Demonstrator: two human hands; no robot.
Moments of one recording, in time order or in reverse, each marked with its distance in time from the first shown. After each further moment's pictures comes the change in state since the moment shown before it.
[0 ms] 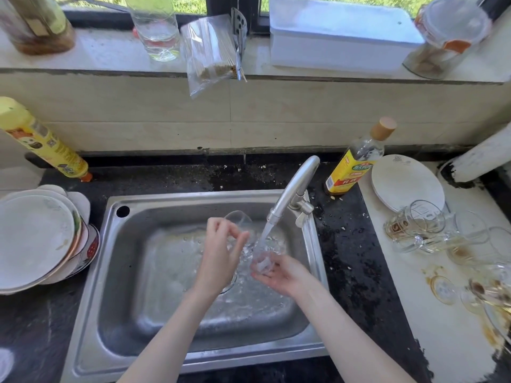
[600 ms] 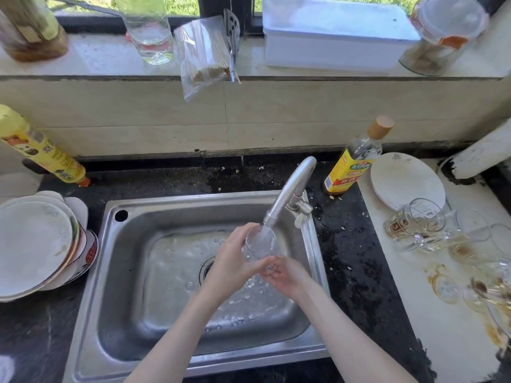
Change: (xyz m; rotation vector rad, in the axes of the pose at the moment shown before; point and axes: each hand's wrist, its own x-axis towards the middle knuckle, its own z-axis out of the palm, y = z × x) left_hand -0.001 0.016 0.011 -0.112 -0.287 -0.055; right_hand 0.026 0.001 -0.020 -0.118 0.065 -0.074
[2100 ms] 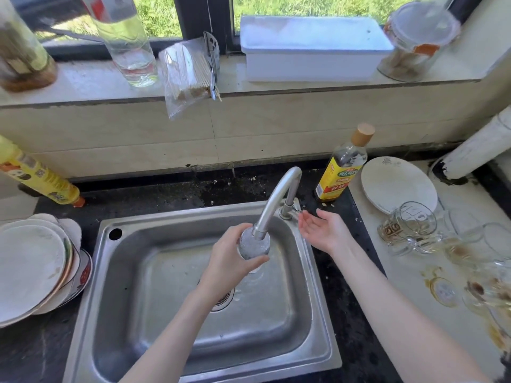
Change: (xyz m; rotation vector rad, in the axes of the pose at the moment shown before) left_hand 0.022 0.018 -0.002 0.062 0.019 -0.091; right_hand -0.012 -0.125 -0.032 0.498 -0.040 -0.122
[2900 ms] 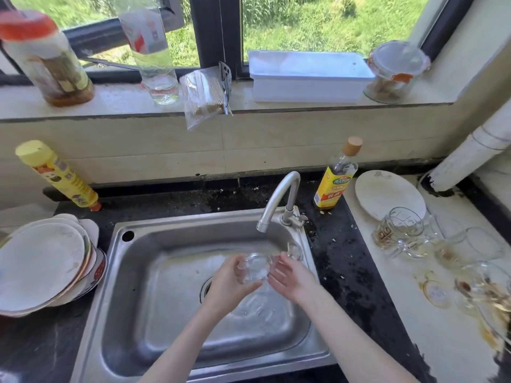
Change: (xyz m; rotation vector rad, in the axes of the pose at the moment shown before) left_hand -0.045 -0.029 0.014 0.022 -0.044 -0.198; right_hand -0.048 0.107 -0.028 -0.345 0.028 0.013
